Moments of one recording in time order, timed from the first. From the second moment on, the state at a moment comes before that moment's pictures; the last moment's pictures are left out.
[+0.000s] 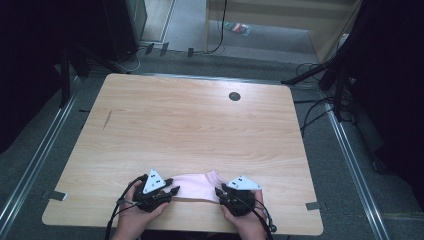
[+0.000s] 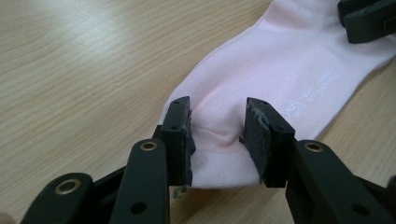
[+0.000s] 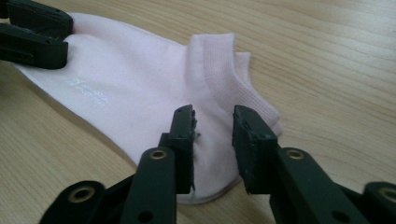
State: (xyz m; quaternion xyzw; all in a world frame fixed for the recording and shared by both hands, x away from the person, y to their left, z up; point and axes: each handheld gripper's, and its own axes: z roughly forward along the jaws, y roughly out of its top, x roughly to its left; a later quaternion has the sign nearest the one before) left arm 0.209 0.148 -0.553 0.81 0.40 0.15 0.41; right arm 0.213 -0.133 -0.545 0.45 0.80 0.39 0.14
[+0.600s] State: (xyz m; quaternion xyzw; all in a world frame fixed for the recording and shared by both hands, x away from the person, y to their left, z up) left arm 0.206 0.173 -0.537 0.76 0.40 0.13 0.50; right arm 0.227 -0.172 -0.531 0.45 0.75 0.46 0.16
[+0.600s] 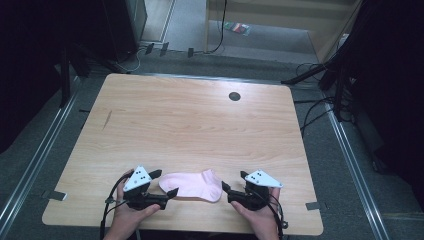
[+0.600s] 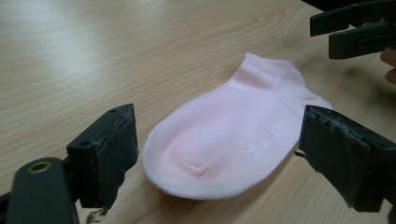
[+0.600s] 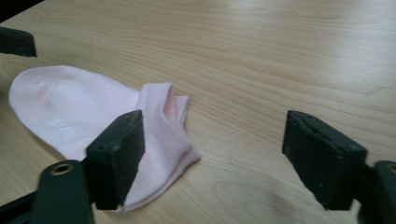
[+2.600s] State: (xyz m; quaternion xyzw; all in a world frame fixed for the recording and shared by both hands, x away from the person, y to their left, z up) left arm 0.216 0.355 -0.547 0.63 0.58 0.25 0.45; right arm 0.245 -0.325 -0.546 0.58 0.65 0.42 0.25
